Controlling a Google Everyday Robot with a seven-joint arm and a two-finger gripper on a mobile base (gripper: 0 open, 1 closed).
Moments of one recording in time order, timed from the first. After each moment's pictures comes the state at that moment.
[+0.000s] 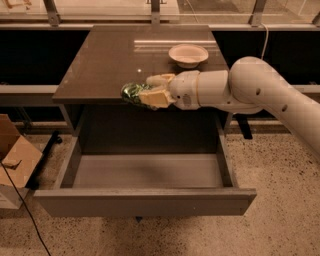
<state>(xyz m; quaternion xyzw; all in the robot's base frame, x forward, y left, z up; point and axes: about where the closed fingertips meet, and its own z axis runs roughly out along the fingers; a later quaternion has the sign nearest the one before) 0.615 0.021 0.884 -0.46 0.65 0.34 0.50</state>
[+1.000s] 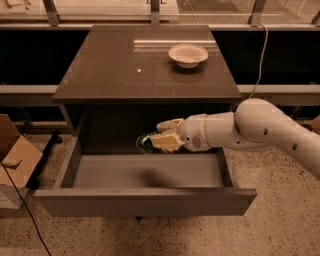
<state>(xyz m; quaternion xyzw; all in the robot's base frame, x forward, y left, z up) 0.548 -0.008 0.783 -0.43 0.72 0.35 0.41</state>
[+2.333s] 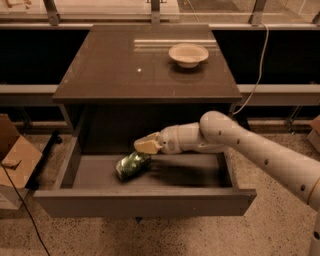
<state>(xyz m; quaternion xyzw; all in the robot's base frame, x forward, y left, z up) 0.612 0.052 0.670 -0.40 0.72 0.44 0.35</state>
